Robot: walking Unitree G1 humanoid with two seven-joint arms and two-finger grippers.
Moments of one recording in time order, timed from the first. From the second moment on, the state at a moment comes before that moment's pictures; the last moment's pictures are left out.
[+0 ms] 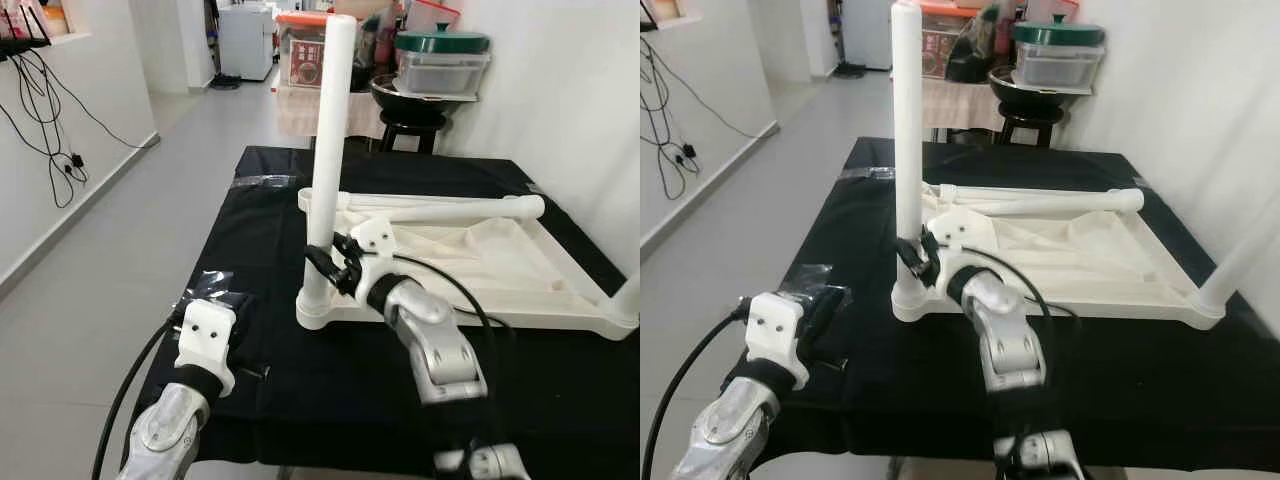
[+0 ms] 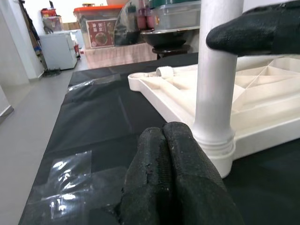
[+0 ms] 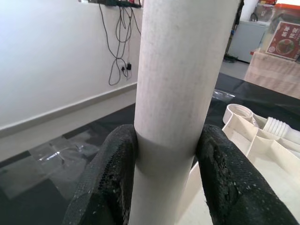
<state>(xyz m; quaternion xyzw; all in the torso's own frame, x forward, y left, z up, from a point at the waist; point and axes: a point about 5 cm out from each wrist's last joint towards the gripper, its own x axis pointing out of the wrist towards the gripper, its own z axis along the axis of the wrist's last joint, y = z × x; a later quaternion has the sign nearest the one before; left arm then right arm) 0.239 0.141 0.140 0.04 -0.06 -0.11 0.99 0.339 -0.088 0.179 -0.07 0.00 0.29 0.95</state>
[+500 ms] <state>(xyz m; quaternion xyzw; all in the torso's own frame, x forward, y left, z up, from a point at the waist) 0.240 0.138 0.140 0.04 -0.06 -0.11 0.99 0.358 -0.062 0.233 -0.06 -0.09 0.53 0.84</state>
